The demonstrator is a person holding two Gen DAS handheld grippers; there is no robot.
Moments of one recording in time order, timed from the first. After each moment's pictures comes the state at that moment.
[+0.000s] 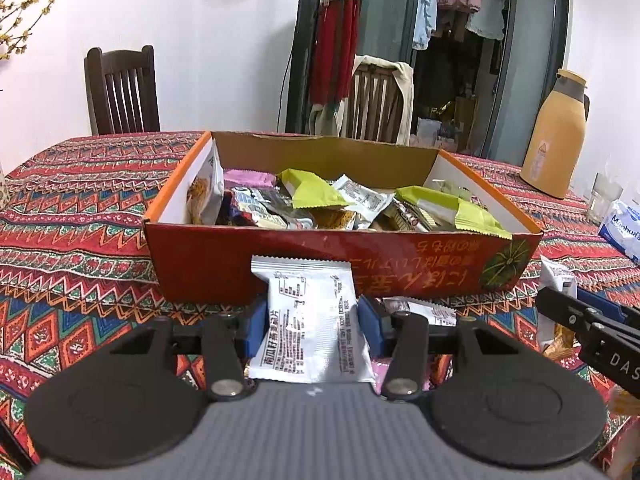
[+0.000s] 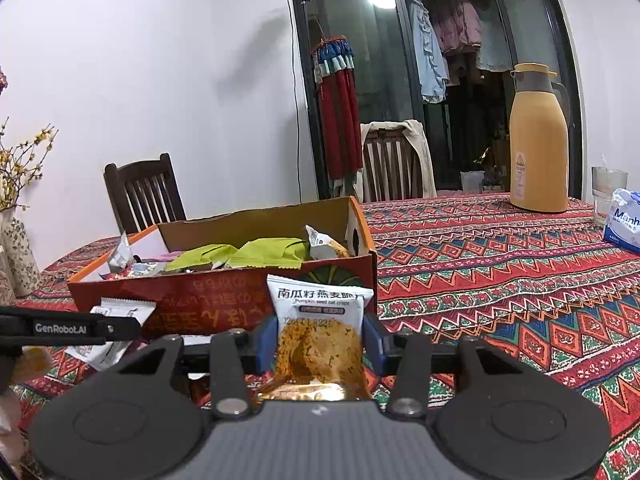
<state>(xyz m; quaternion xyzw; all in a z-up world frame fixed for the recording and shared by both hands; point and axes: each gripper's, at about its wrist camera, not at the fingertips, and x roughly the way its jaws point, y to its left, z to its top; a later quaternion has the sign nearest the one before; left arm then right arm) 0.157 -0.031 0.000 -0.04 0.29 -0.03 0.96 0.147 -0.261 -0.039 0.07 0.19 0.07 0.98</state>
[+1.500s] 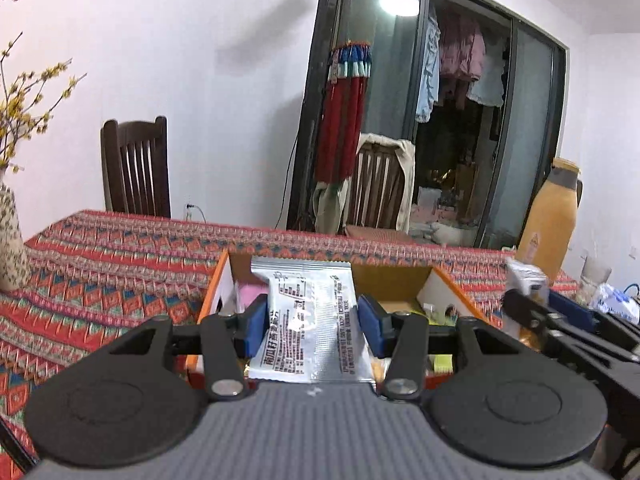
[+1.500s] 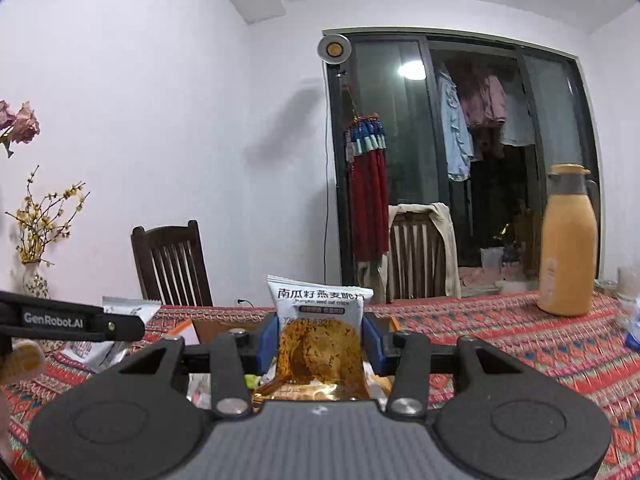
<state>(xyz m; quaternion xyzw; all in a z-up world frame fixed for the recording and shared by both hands) 0.159 -0.014 0.090 -0.06 0.19 -0.02 0.98 0.167 -0.228 0.043 0.04 0.08 0.10 0.99</state>
